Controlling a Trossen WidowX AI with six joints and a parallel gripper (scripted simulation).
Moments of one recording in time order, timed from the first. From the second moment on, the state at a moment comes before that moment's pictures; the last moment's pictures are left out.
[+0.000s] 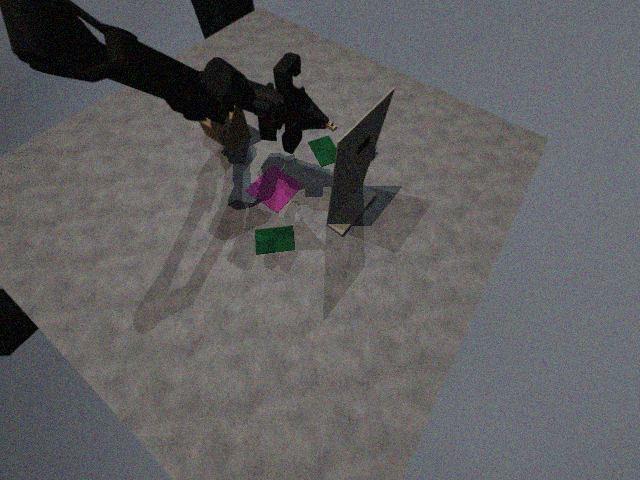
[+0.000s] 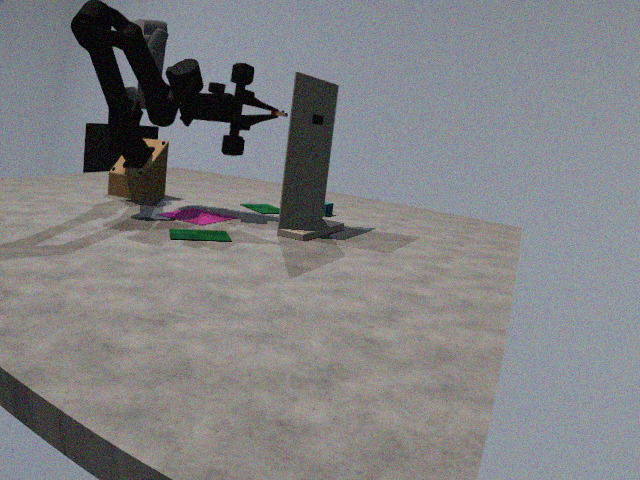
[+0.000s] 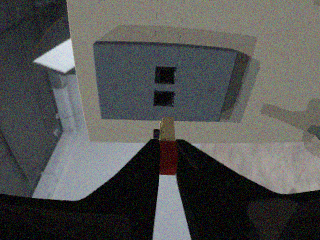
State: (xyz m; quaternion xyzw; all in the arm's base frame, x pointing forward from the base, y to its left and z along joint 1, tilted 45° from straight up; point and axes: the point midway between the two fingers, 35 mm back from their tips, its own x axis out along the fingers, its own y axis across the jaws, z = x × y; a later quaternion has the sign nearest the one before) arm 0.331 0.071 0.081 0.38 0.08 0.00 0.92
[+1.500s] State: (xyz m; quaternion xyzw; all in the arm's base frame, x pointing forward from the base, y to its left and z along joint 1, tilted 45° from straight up) arm 0.306 0.061 0.076 0.42 0.13 -0.16 0.88
